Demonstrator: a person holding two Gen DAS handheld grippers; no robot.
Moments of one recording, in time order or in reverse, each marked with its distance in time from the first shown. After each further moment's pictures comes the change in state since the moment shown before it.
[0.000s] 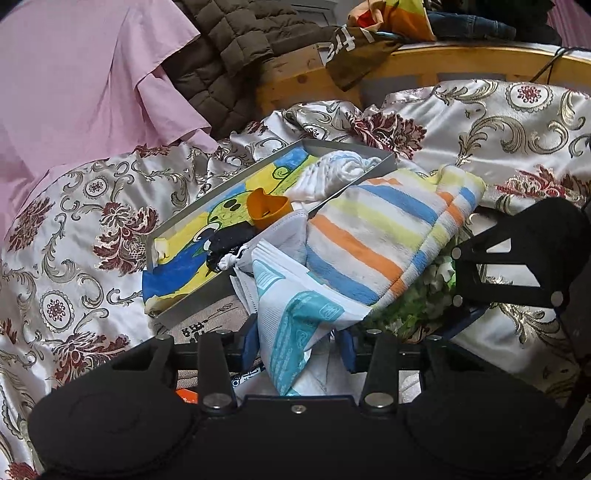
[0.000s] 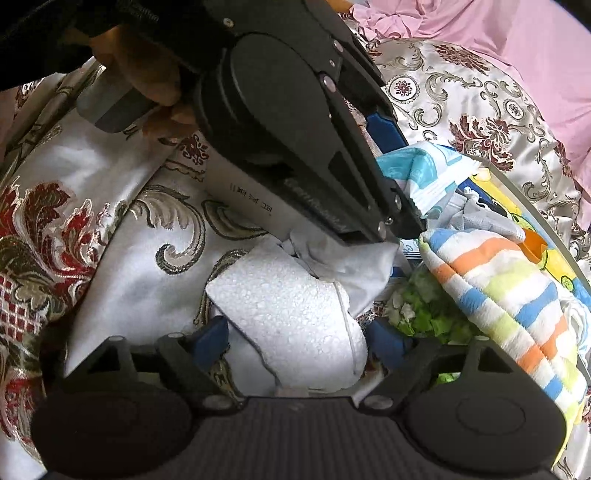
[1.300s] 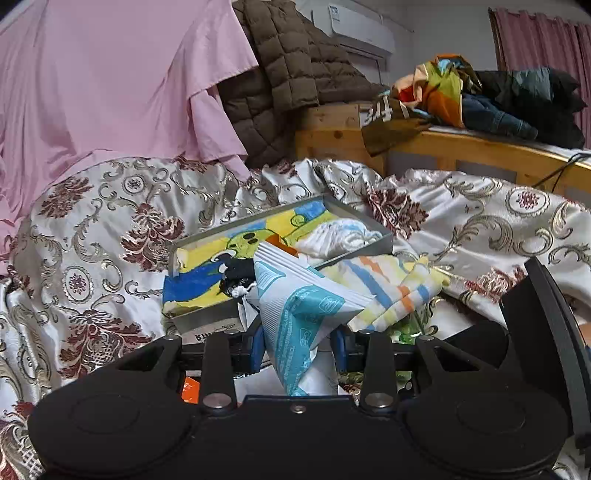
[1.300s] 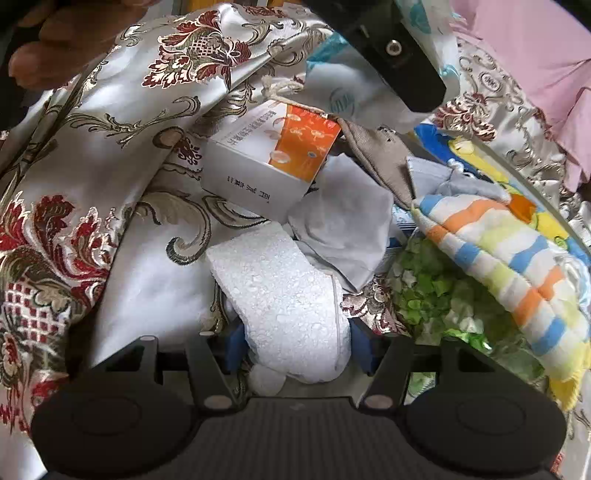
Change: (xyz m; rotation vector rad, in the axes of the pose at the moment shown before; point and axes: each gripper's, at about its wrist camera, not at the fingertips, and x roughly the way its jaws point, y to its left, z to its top) left arm -0.083 -0.003 0.023 -0.244 -0.107 0.022; right arm -0.025 0.013 -0.017 0.107 0.004 -0.039
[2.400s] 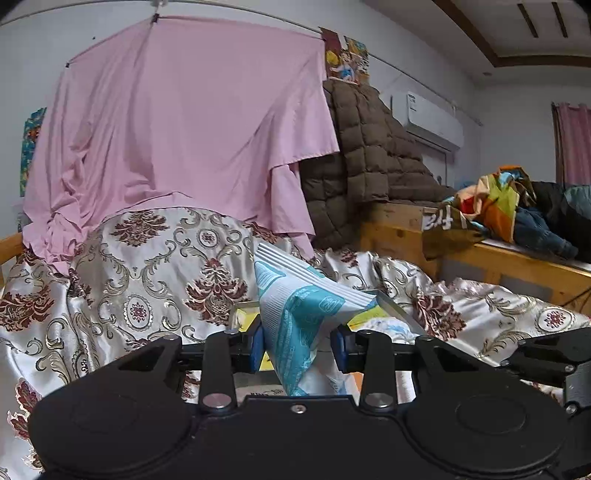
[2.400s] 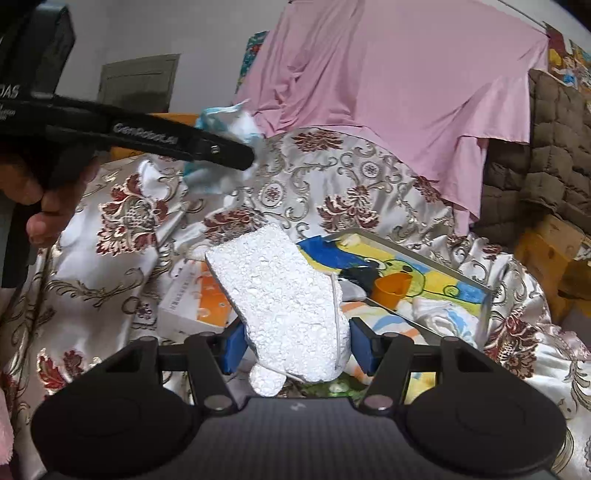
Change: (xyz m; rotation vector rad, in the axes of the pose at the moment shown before) left arm -0.062 0.025 0.020 -0.213 -0.253 0.168; right arm -0.119 -0.037 0.011 0.247 -0.342 -0.220
